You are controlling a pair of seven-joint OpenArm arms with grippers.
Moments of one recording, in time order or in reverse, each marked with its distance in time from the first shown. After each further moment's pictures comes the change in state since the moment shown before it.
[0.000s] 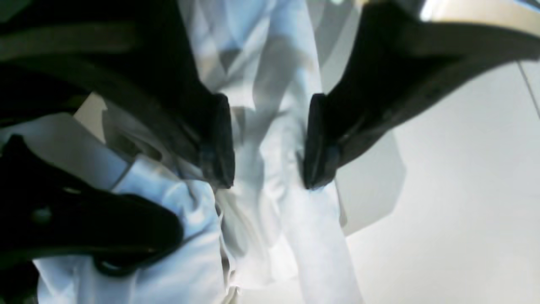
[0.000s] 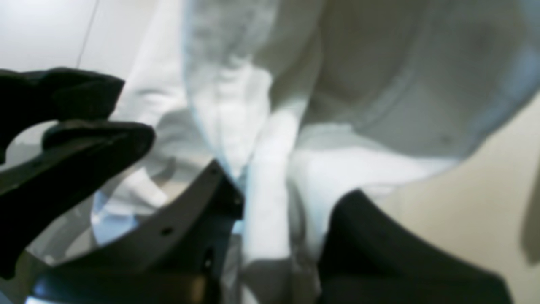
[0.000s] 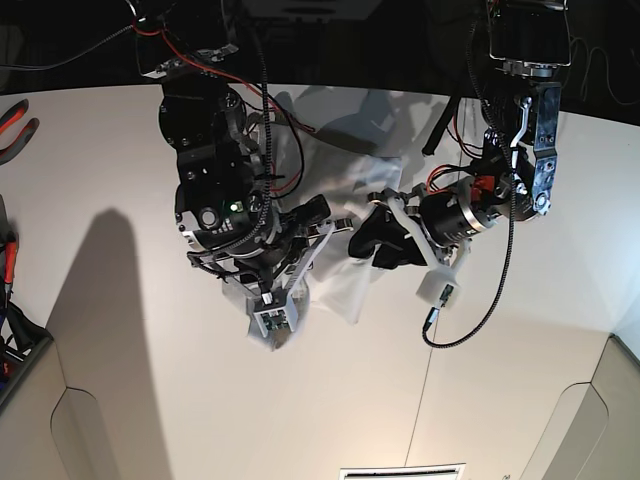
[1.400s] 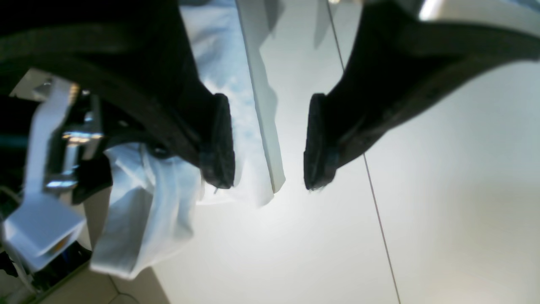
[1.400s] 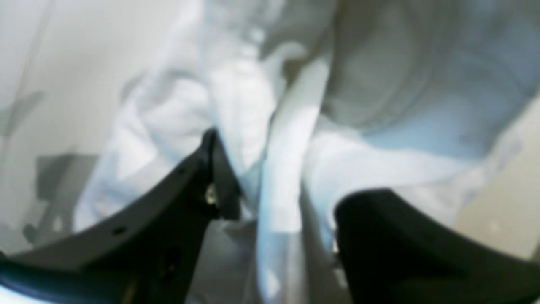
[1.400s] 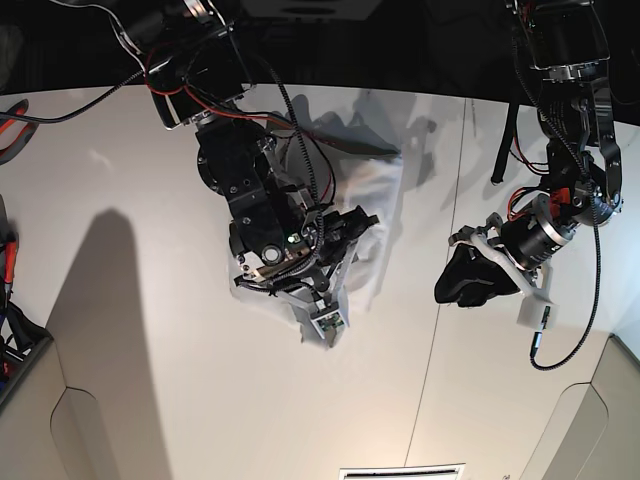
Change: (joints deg) left arm 0.0 -3.5 -14.6 5.1 -5.4 0.2 1.0; right arm 9.4 -0.1 -8.5 -16.1 -0.6 0.0 0.5
